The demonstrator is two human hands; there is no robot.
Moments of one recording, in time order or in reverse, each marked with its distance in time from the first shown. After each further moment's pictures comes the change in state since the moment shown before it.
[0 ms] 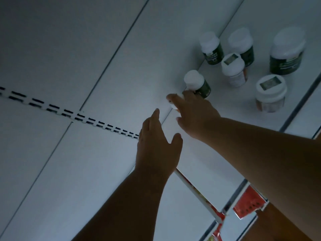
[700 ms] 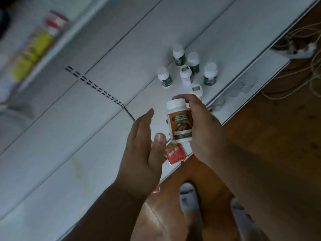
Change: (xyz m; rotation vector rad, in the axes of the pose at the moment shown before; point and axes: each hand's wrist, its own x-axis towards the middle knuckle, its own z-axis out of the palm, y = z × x) left_hand -0.135 0.066 -0.053 -0.347 -0.033 0.123; right_hand -0.145 -0.045 -0.163 1.199 -0.082 0.491
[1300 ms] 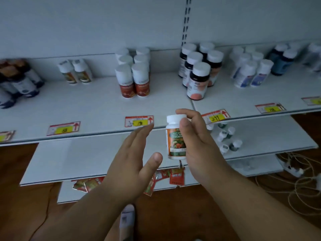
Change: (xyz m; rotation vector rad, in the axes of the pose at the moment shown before) left_hand -0.258 0.134 -0.233 -0.108 0.332 -0.155; right_hand -0.274 -0.236 0.157 -0.404 -0.479 -0.121
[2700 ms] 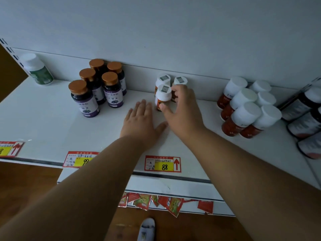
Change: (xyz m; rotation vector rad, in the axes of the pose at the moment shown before) left_hand 0.138 -0.343 -0.228 0.409 0.062 -0.393; right_hand 0.290 0.022 0.390 -0.884 -0.002 -0.480
